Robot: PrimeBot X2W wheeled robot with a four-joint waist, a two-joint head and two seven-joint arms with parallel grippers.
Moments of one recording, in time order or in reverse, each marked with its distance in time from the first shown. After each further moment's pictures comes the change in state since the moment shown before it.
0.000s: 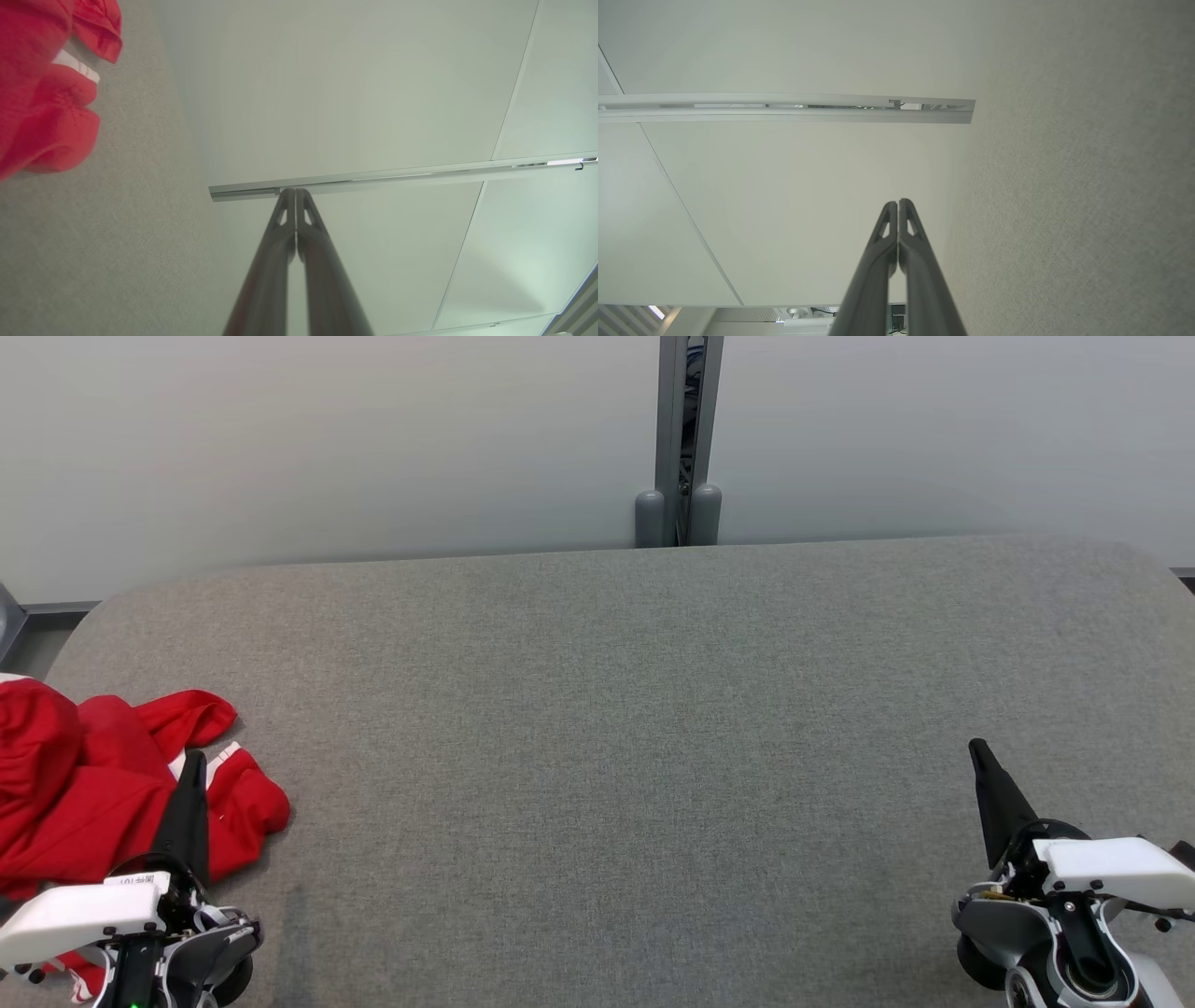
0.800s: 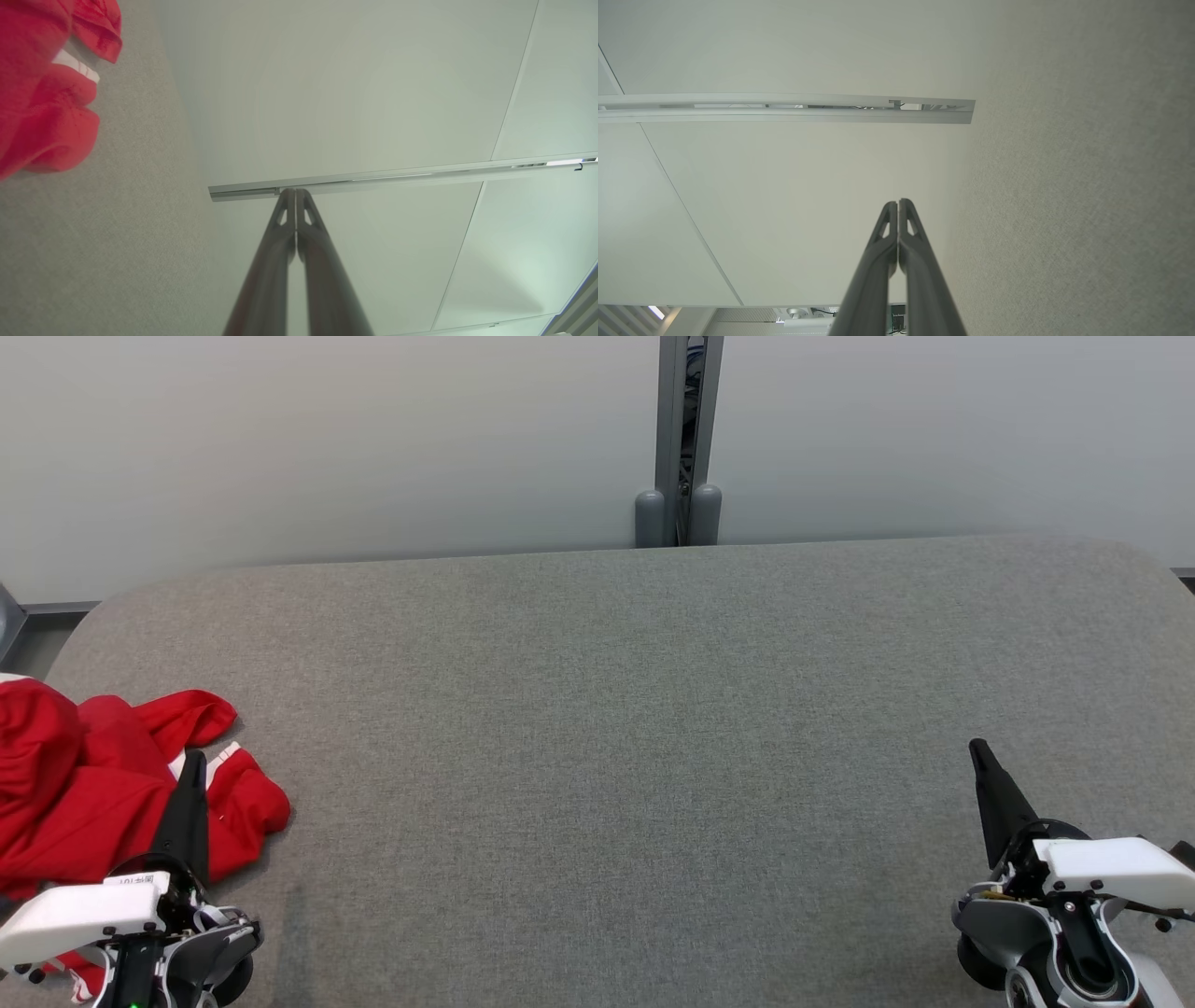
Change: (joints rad) left arm -0.001 -0.003 0.005 0.000 0.002 0.000 0.003; right arm 0.000 0.001 -0.001 0.000 -0.001 0.000 0.000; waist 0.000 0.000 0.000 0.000
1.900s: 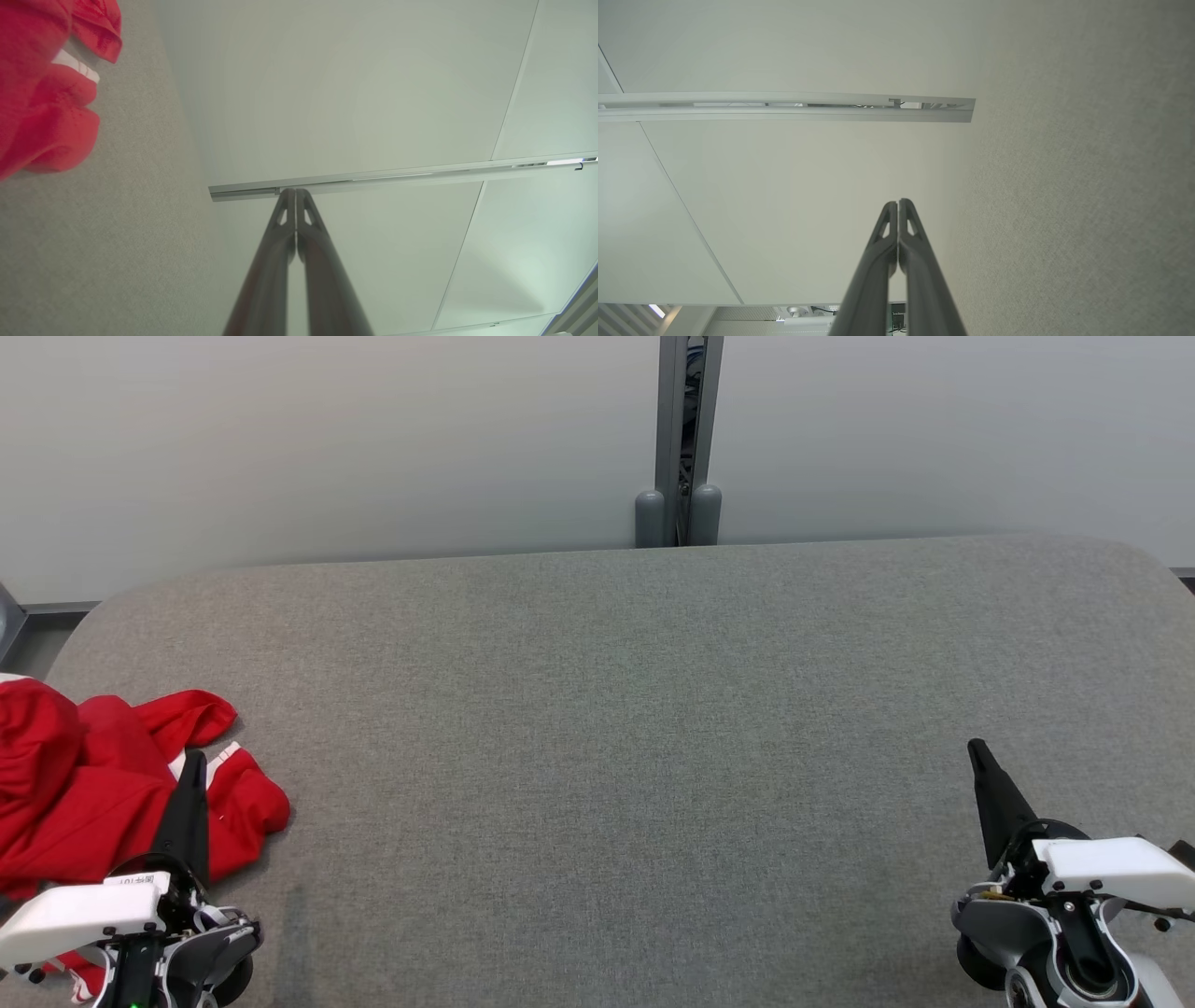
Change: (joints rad) left arm 0.000 -0.004 0.006 0.000 0.007 0.000 0.004; right arm 0.000 0.001 -0.002 0.000 -0.002 0.000 0.006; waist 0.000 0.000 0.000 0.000
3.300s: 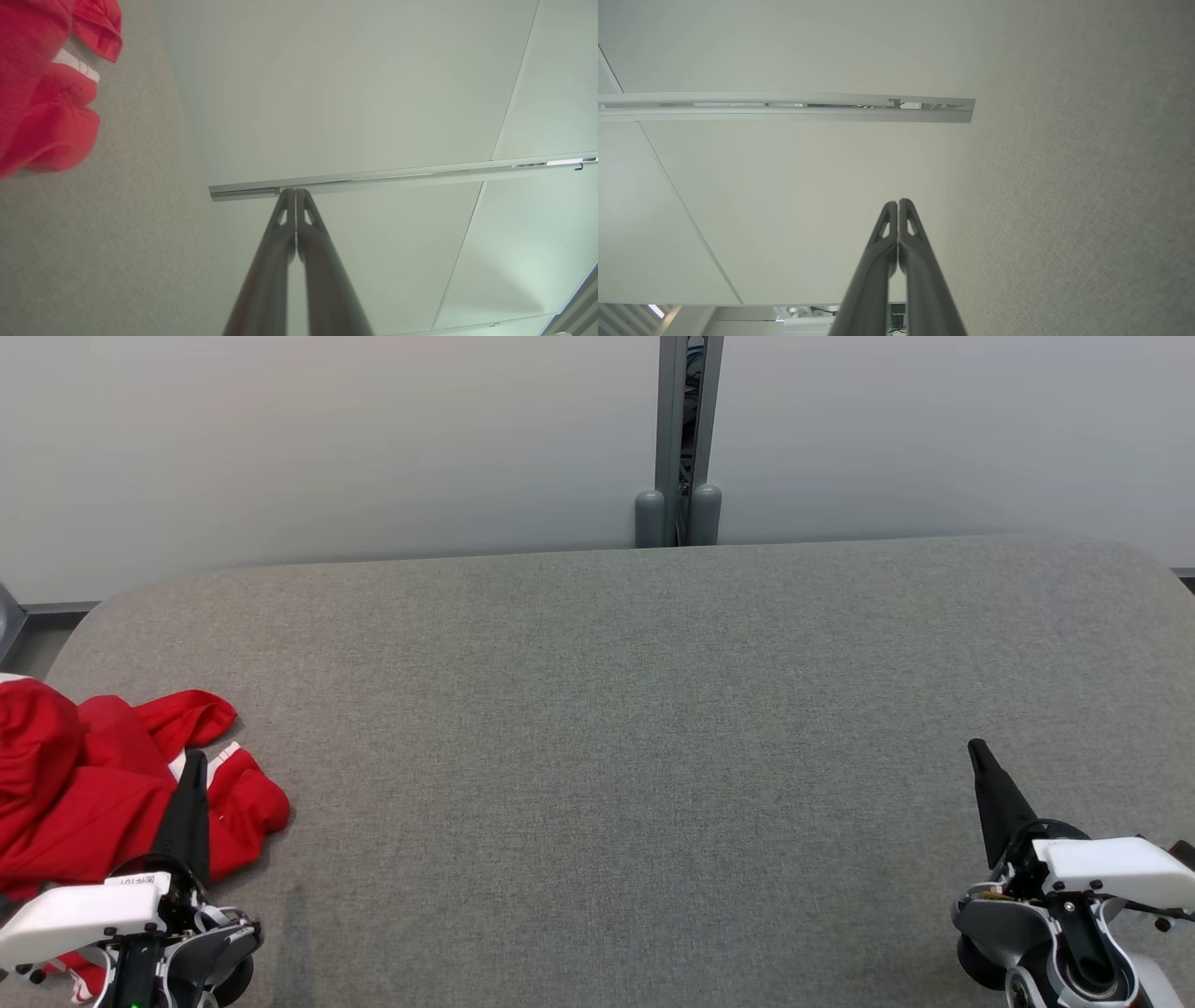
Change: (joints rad) left arm 0.000 -0.007 0.008 0.000 0.007 0.000 0.006; right arm 0.000 0.001 -0.002 0.000 -0.004 0.000 0.001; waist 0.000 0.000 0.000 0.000
